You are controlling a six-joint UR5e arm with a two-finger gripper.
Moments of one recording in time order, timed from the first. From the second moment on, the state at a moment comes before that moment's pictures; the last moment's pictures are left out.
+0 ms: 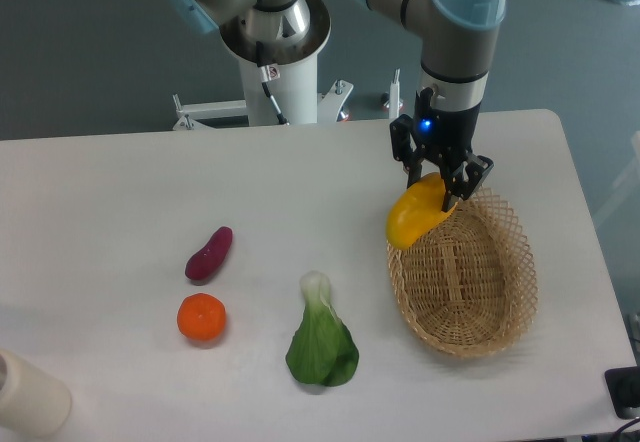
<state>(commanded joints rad) 2.67 -1.70 -1.69 -1.11 1.42 1.44</state>
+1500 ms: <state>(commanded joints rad) 2.71 -1.94 -1.72 -0.80 1.43 1.41</state>
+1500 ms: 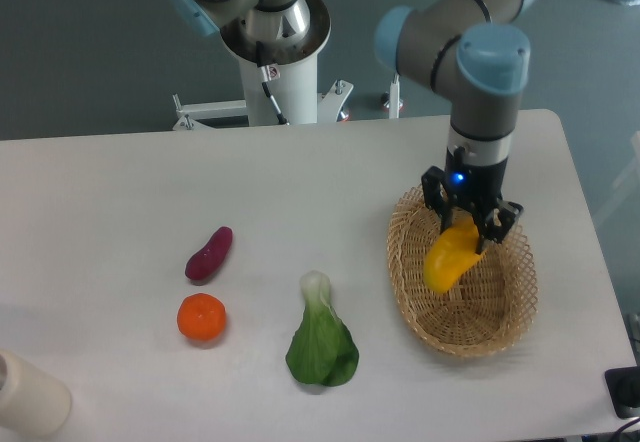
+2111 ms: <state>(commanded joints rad) 2.71 -2.01 -1.76 -0.73 1.43 1.41</state>
